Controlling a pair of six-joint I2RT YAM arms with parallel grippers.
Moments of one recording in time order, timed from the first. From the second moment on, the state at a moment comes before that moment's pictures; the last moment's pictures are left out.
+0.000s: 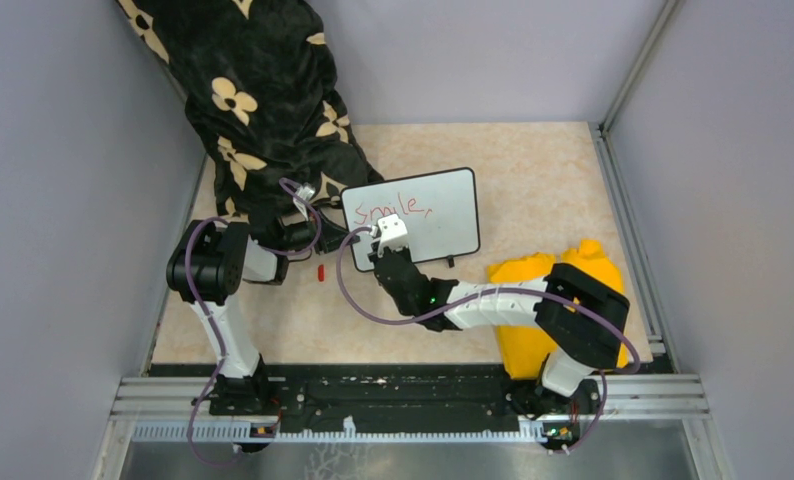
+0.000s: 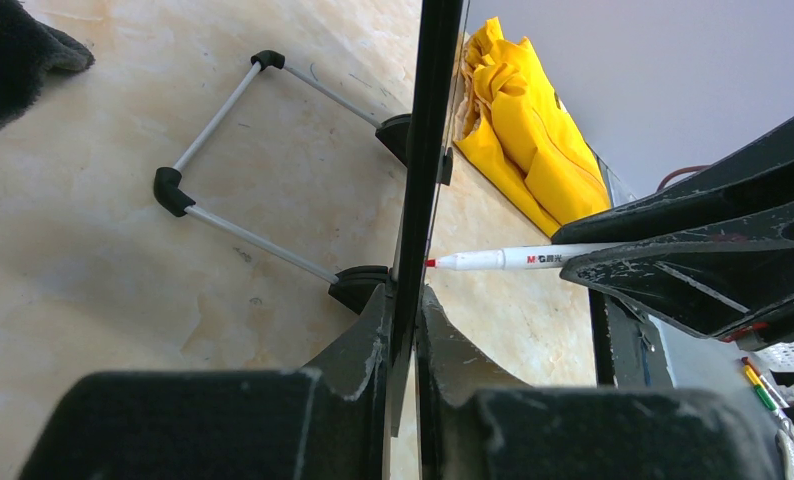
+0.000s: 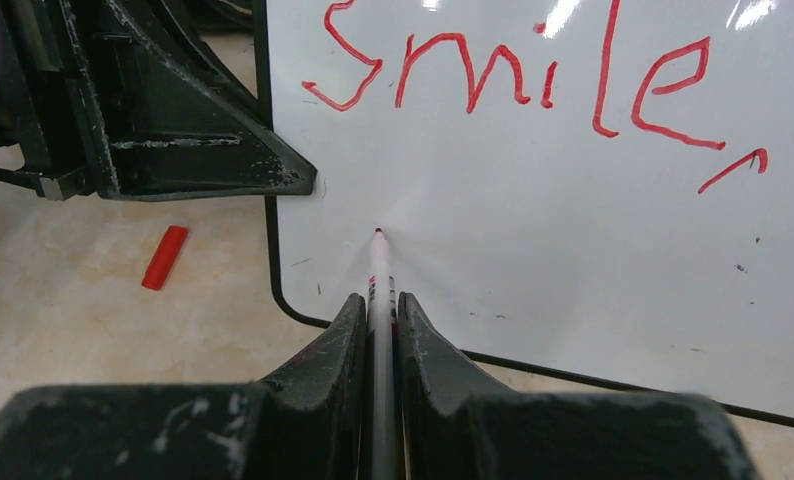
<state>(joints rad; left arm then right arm) -0.10 1.95 0.63 1.30 1.16 -0.62 1.14 1.62 0.85 0.39 0.72 0.25</state>
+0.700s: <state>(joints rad) -0.10 1.95 0.63 1.29 1.15 -0.62 1.13 1.66 0.88 0.39 0.65 0.27</state>
